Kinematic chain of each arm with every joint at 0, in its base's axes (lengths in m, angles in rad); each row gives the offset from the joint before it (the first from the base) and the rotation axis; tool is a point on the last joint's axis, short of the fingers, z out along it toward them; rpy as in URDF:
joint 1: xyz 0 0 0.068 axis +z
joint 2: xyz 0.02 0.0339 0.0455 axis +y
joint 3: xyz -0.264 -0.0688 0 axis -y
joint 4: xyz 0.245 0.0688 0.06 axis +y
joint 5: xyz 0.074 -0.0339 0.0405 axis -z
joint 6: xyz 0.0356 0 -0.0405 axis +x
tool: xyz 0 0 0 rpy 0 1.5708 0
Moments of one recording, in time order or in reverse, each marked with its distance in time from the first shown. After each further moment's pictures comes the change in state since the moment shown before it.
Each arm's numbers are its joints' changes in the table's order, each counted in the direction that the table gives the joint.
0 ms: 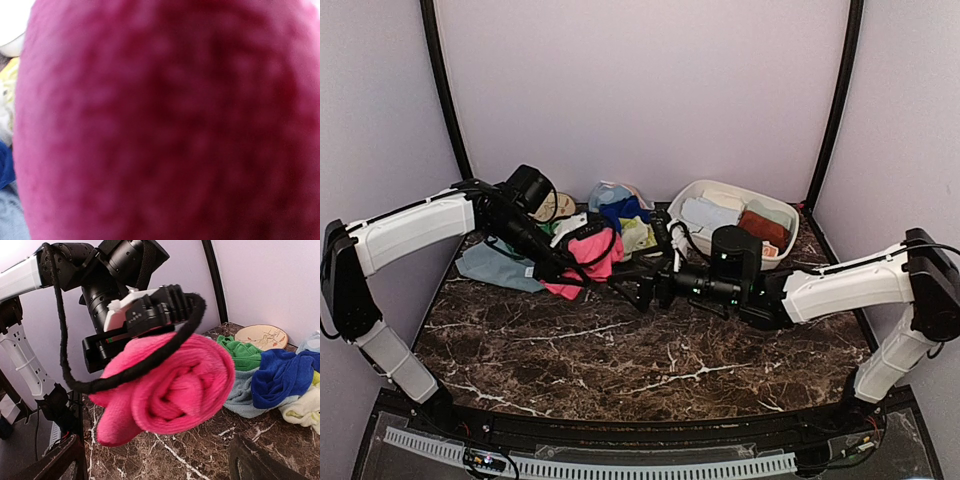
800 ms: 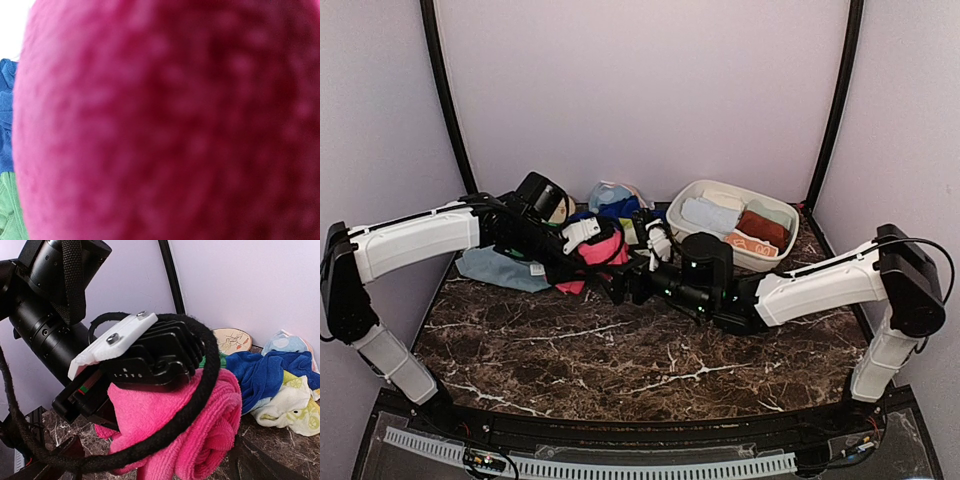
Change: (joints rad) left arm -0.096 -0.021 -0.084 -0.222 -0.422 -0.087; right arm 0.072 0.142 0.114 -0.014 0.328 -0.029
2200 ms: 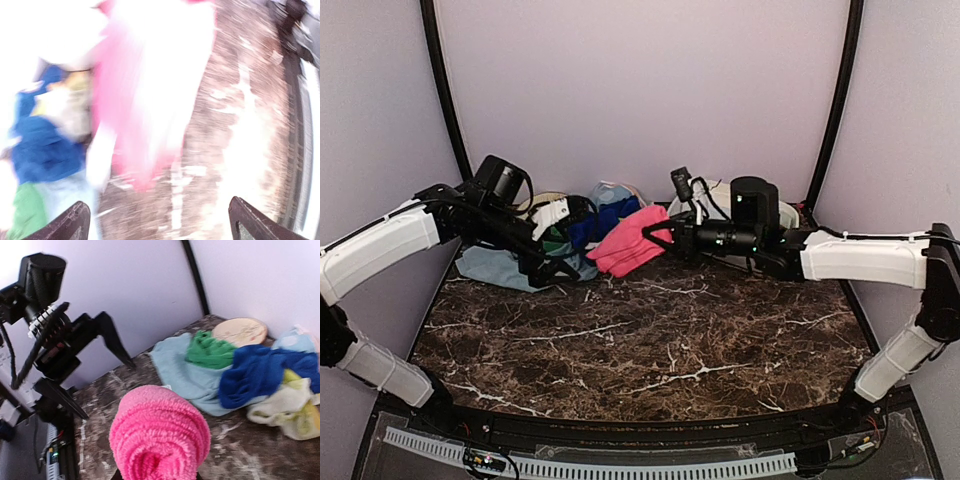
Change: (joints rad) left arm 0.054 -0.181 -0.018 0.074 0.143 0.093; right arm -0.291 -0.179 0.054 0.322 -0.532 0.022
